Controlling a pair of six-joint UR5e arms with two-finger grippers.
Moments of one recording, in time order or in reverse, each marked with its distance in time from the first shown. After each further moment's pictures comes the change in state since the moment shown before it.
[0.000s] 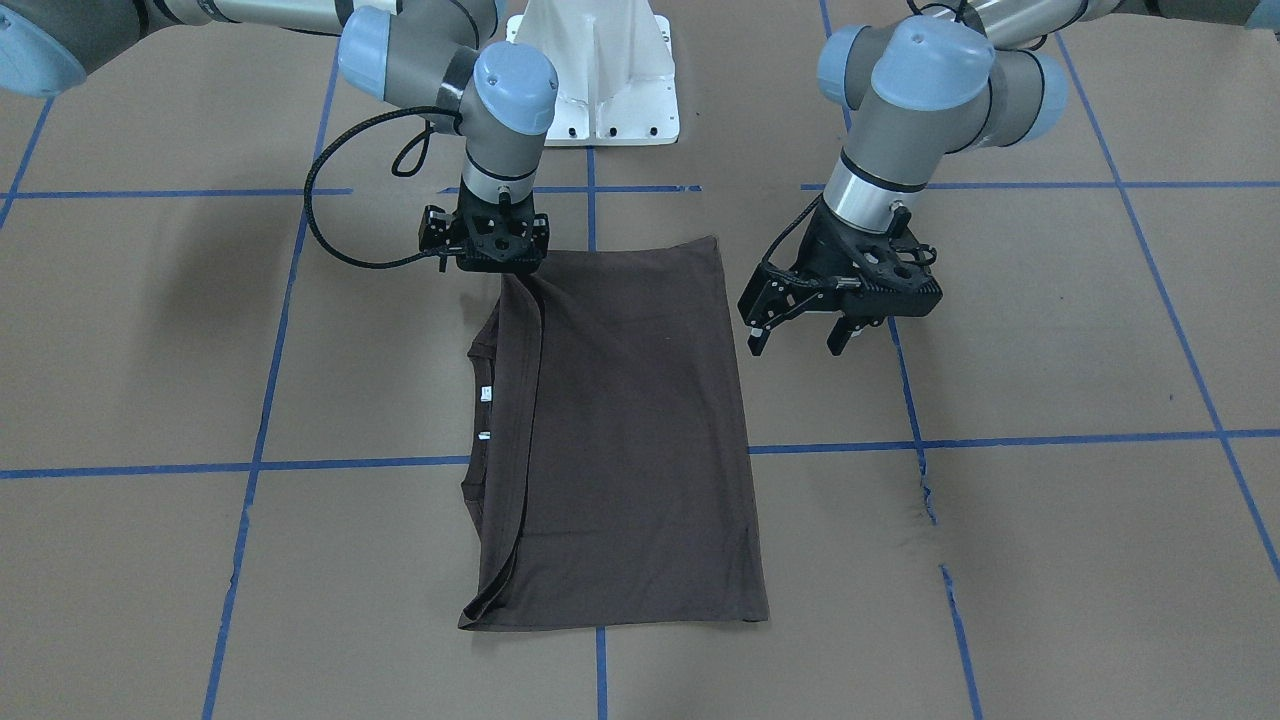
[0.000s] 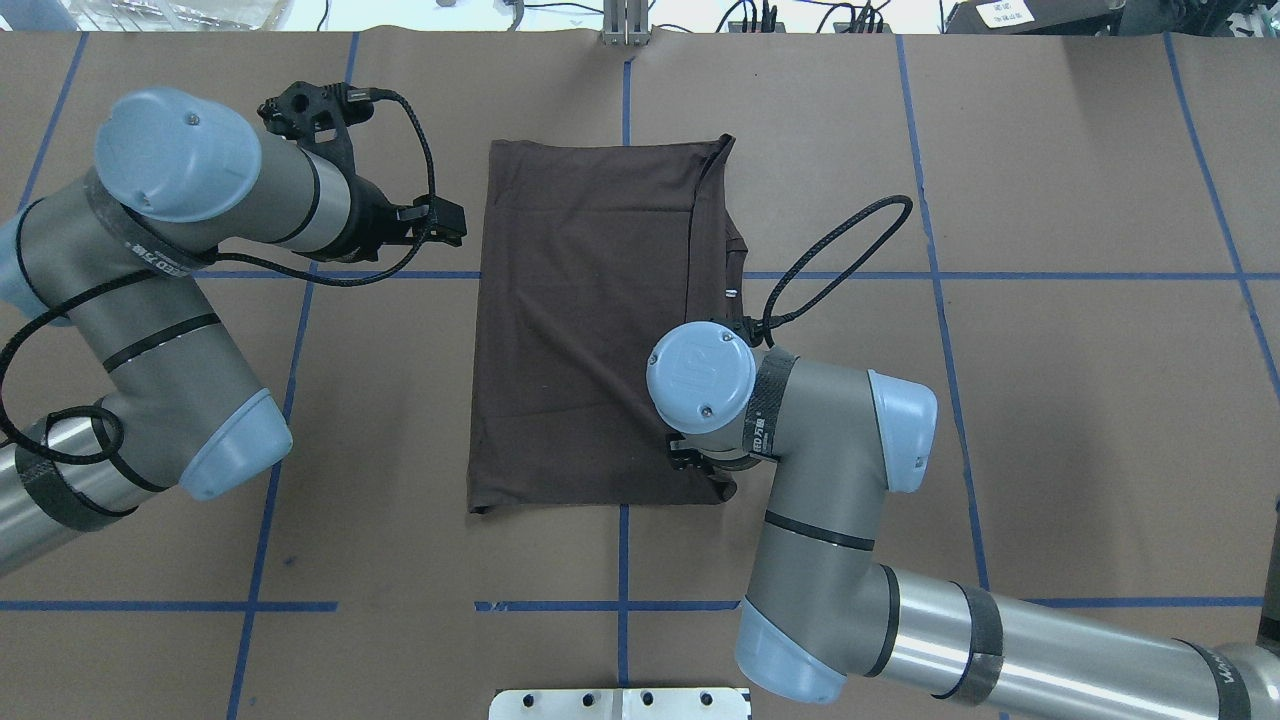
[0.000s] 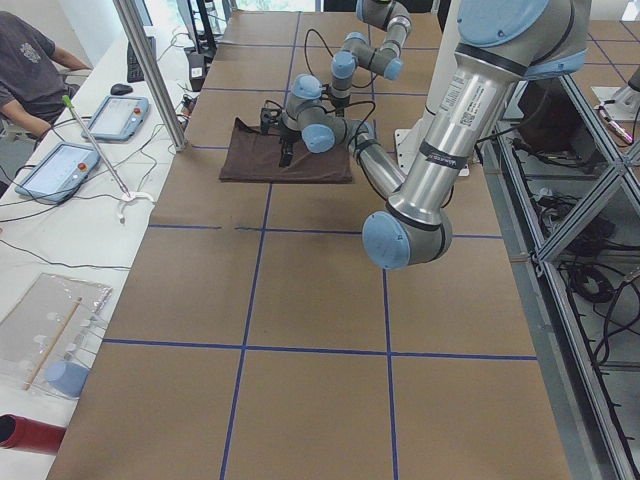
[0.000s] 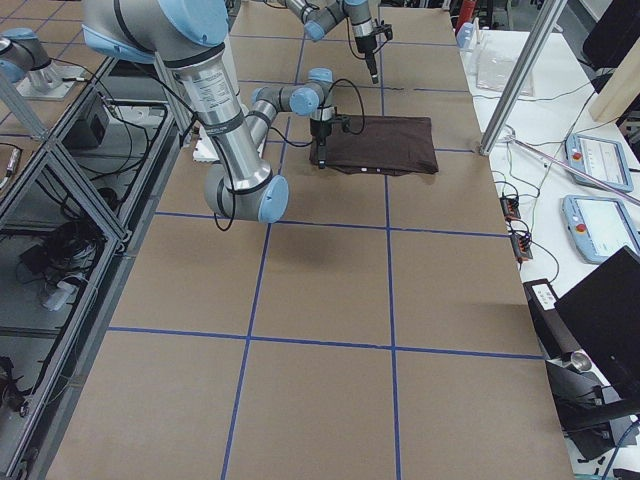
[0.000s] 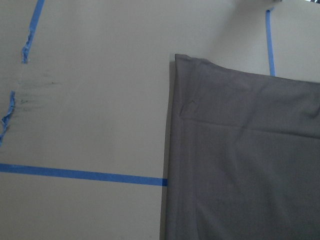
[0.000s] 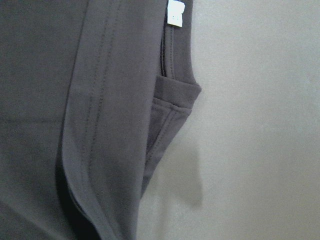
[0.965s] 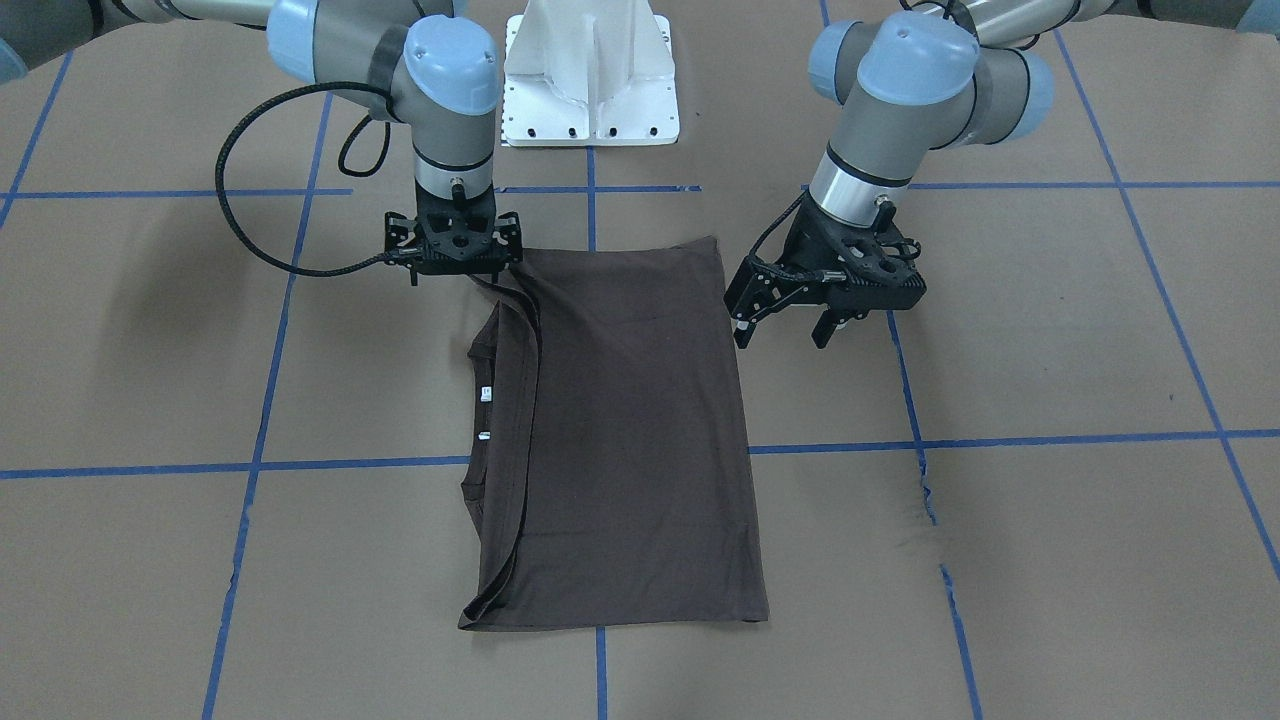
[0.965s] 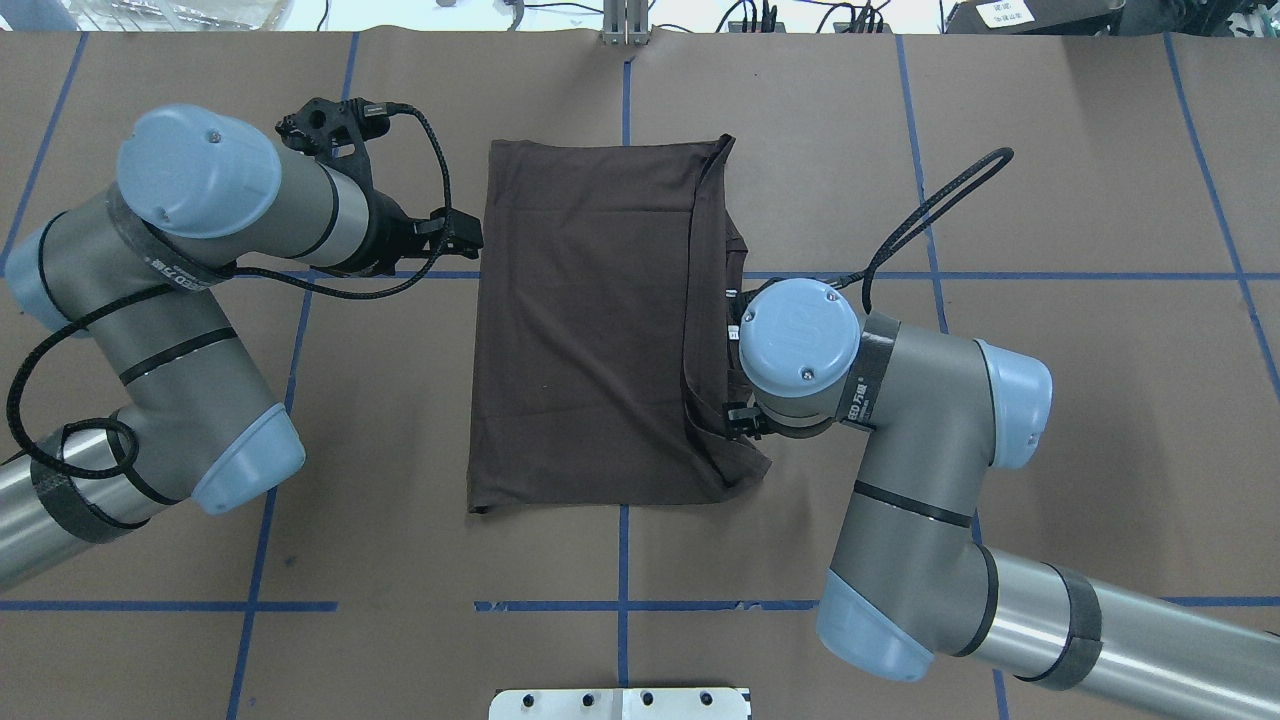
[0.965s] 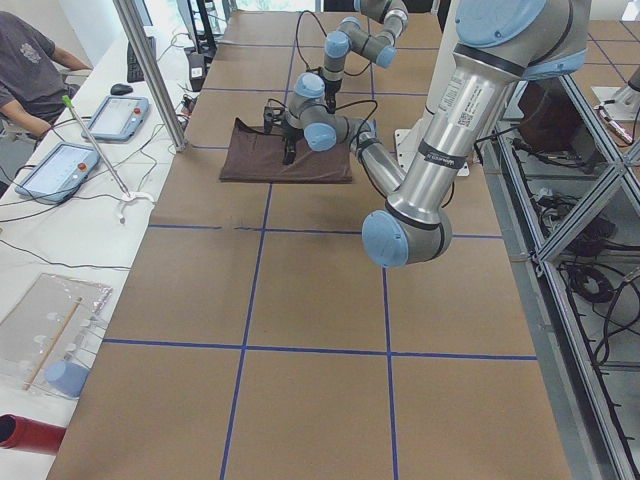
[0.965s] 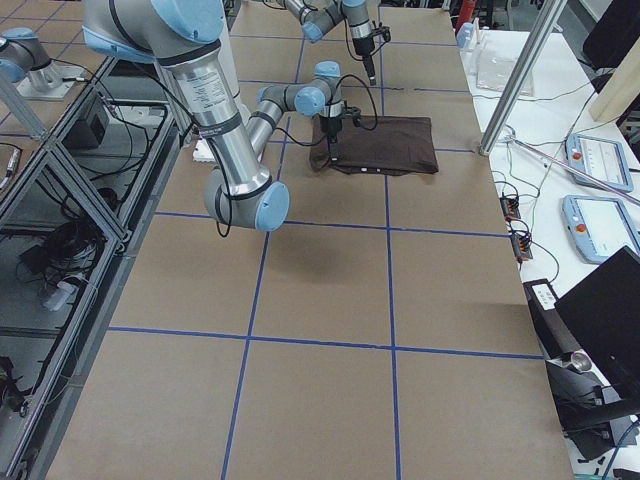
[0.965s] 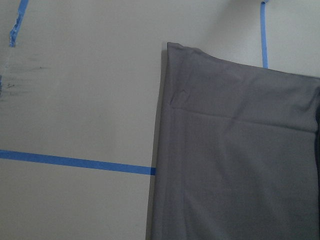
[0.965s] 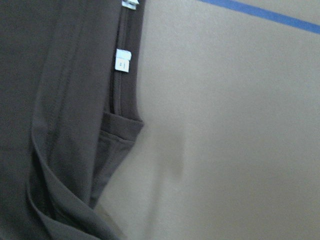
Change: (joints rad) left arm 0.010 -0.004 -0.008 -0.002 -0.002 -0.023; right arm 0.085 -0.011 0.036 0.110 0.011 -0.086
